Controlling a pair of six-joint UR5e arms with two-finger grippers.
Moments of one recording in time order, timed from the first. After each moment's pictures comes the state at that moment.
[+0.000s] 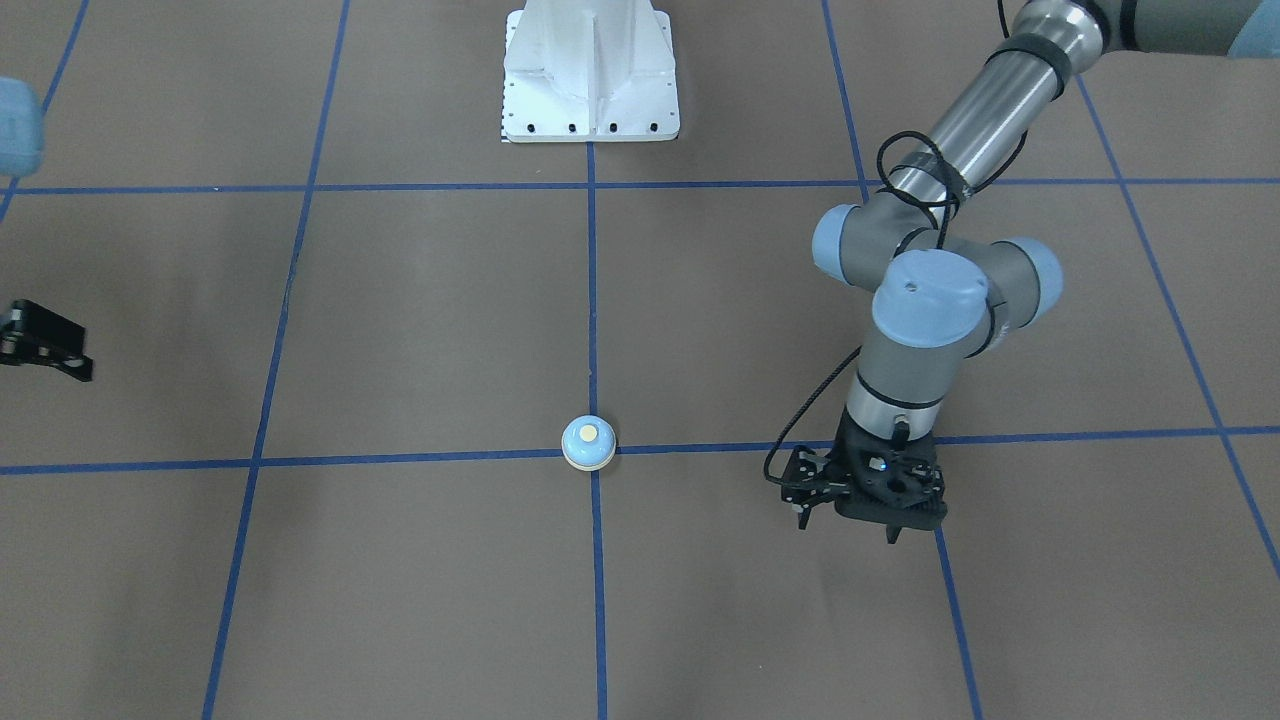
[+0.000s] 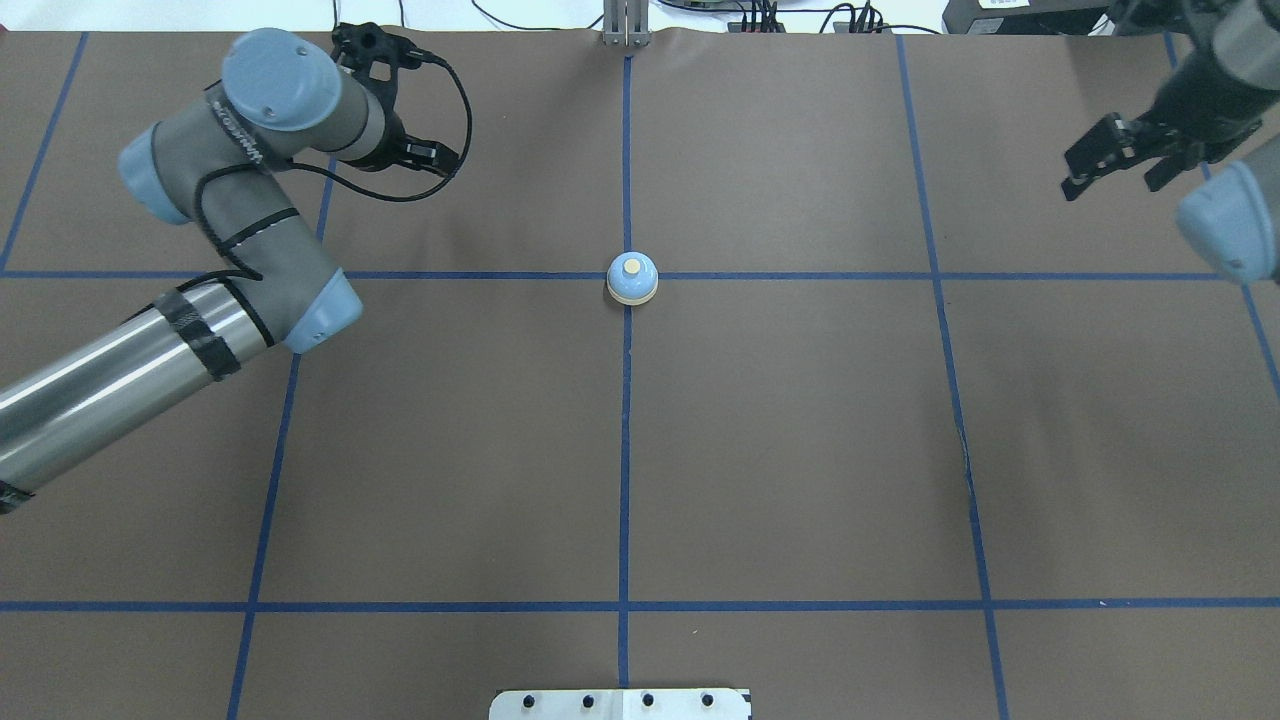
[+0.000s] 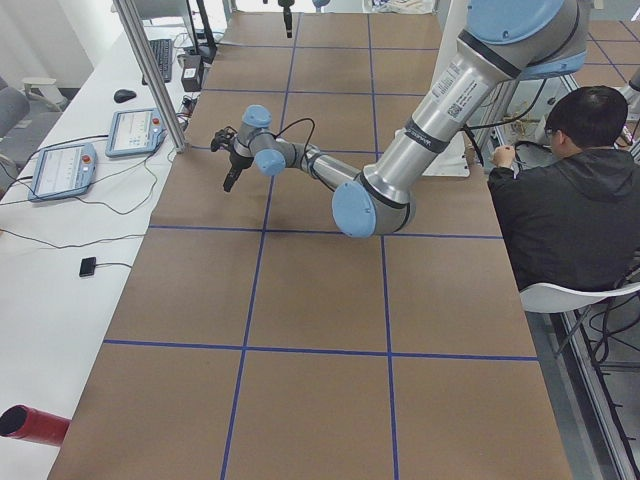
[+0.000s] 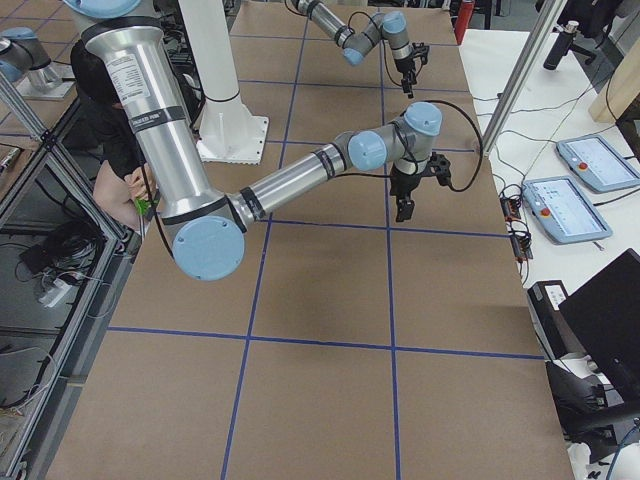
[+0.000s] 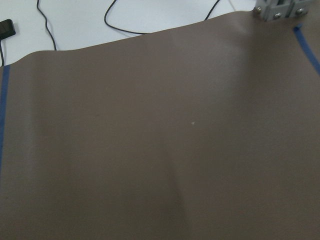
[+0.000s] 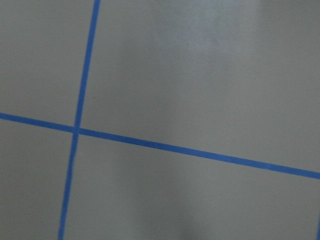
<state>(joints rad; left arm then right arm) -0.87 -2.24 -1.23 -2.12 -1.81 -0.75 1.15 -1.18 1.72 -1.72 2.27 0.44</state>
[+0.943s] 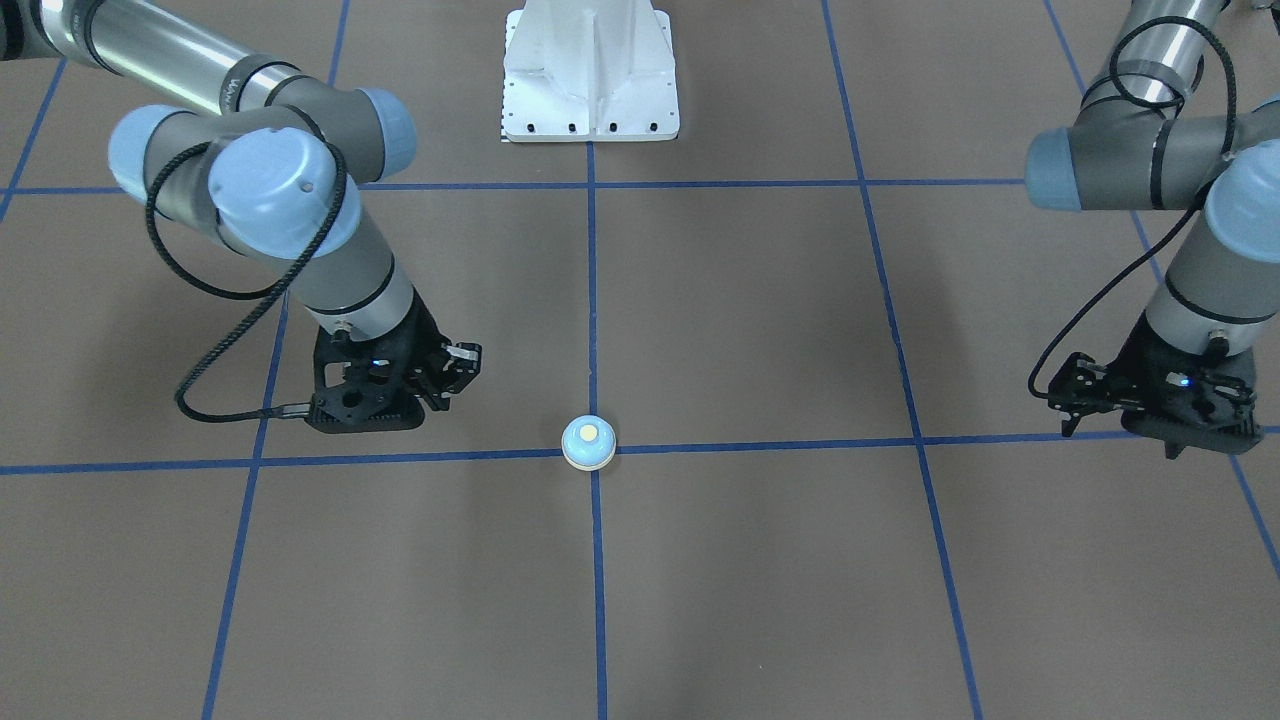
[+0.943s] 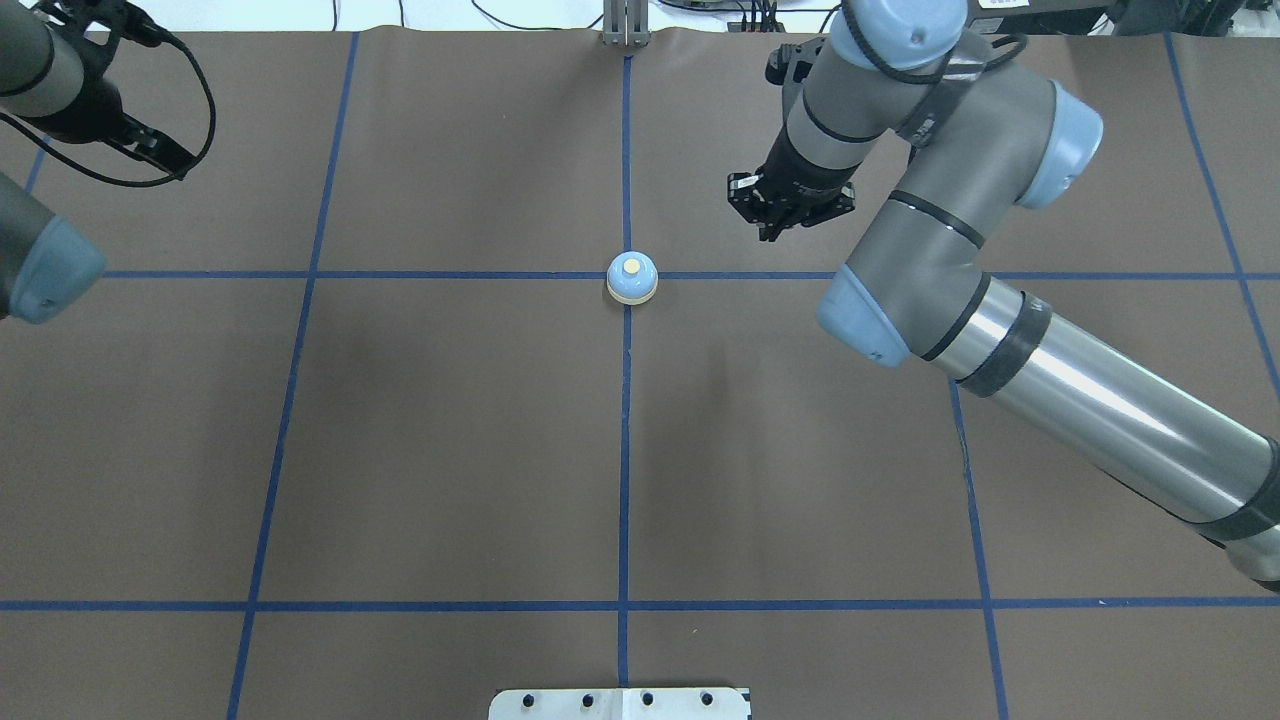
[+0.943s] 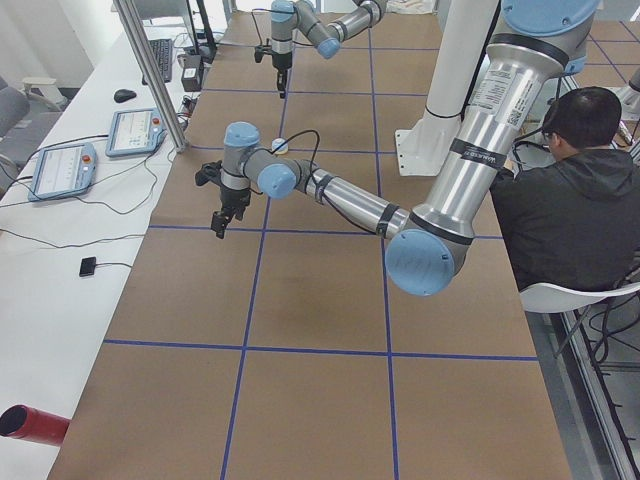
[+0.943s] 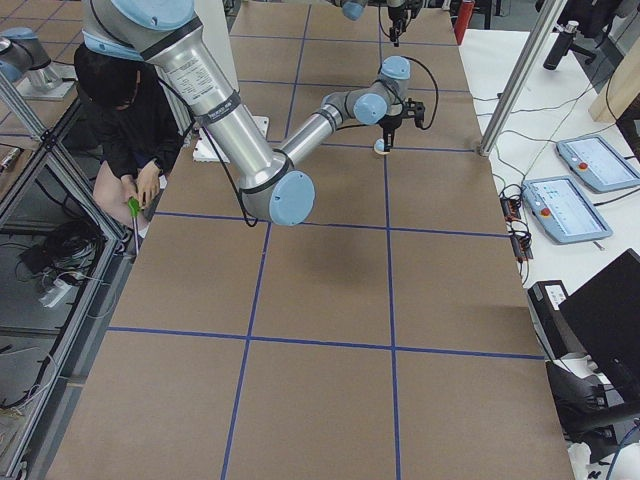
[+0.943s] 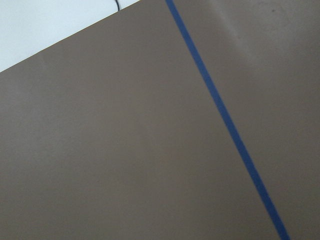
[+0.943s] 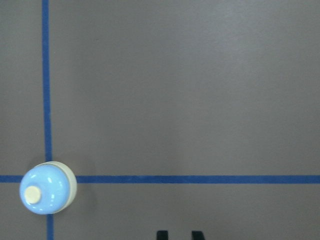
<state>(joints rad) -1.11 -1.93 -1.59 -1.76 -1.97 -0.27 0.79 -0.83 1.50 -1.50 2.08 1.04</state>
